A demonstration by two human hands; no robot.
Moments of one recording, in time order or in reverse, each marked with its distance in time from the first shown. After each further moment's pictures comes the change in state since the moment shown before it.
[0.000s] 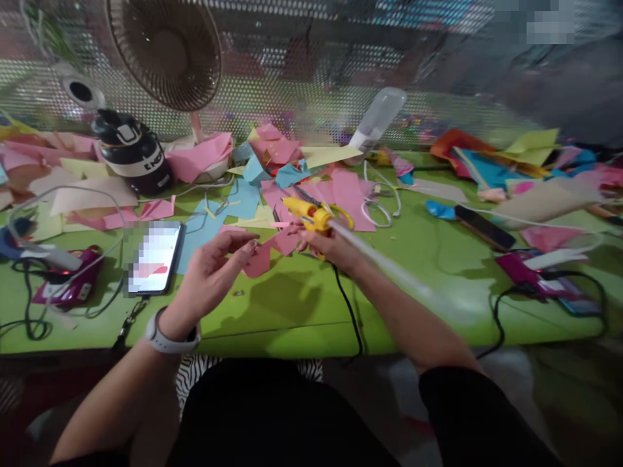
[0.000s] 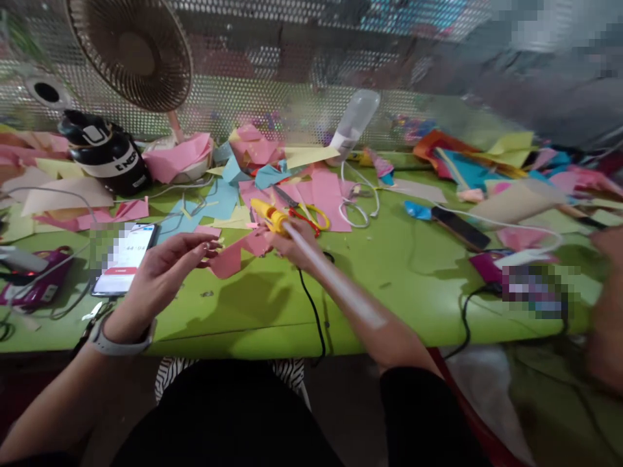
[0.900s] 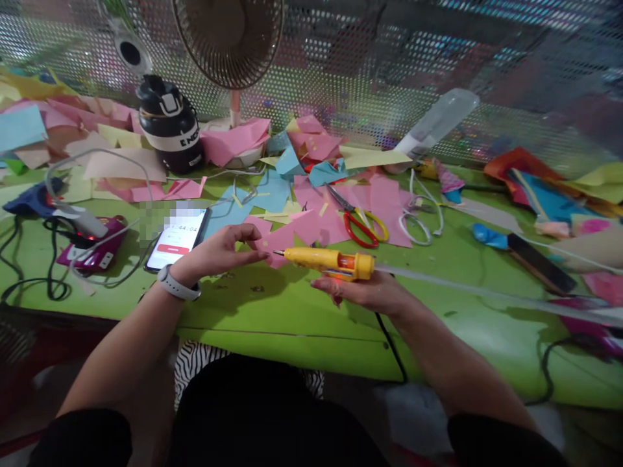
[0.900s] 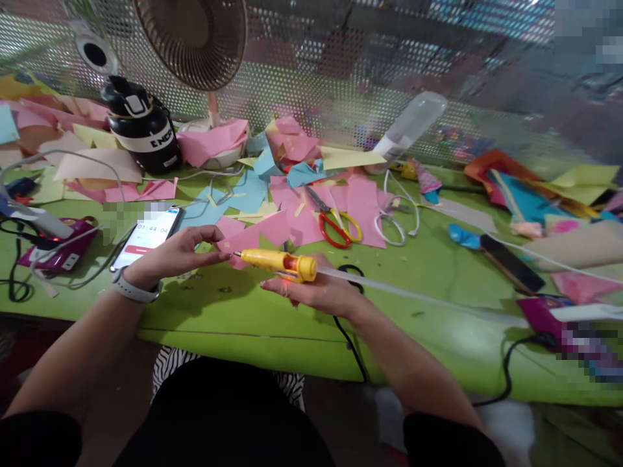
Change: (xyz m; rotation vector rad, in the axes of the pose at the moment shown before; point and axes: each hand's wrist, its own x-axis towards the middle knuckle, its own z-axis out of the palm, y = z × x) left_hand 0.022 -0.049 -0.045 0.244 -0.332 0.034; right_hand -0.041 -0.022 0.006 -0.165 -0.458 0.175
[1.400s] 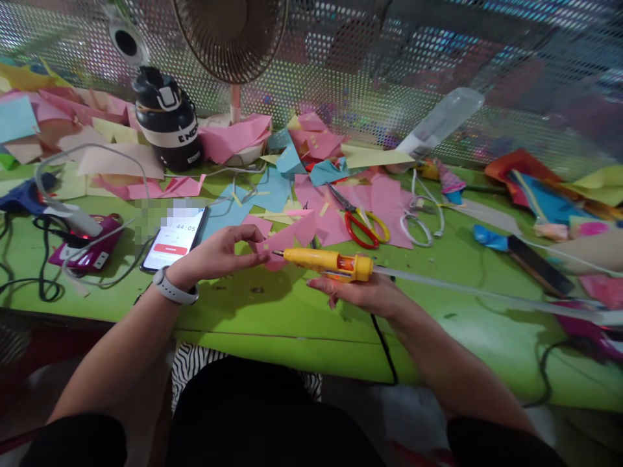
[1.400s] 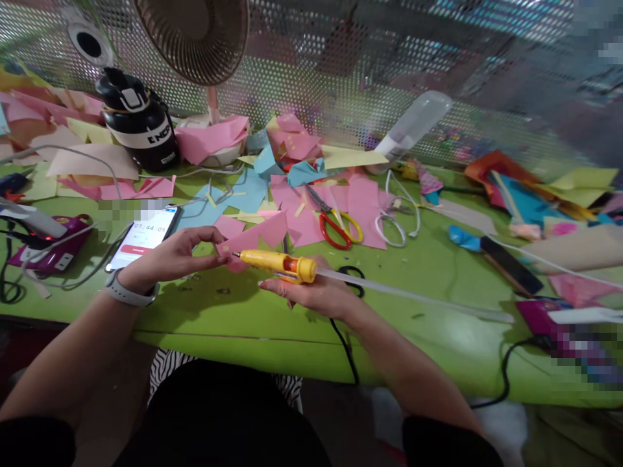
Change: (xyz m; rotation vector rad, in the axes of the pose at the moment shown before) left_hand -0.002 0.007 -0.001 -0.026 -0.019 0.056; right_hand 0.004 -0.003 0.005 -0.026 0.033 0.065
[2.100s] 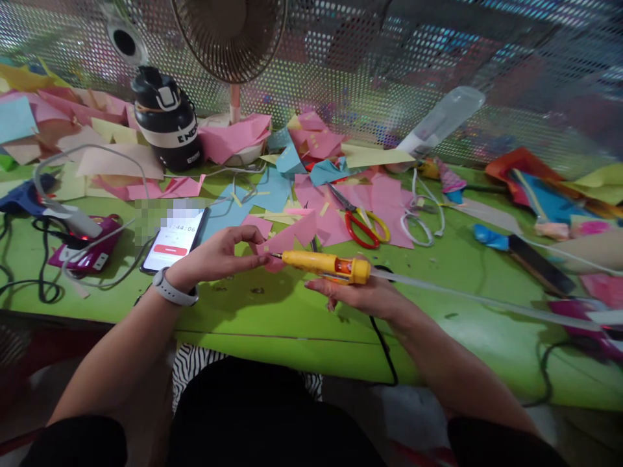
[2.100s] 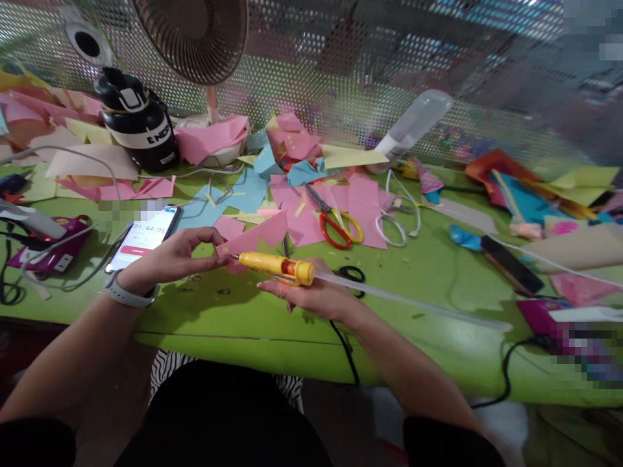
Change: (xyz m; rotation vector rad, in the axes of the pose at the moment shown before) left_hand -0.001 0.000 0.000 -0.038 -0.005 0.006; right_hand 0.001 0.010 0.003 0.021 -0.023 0.018
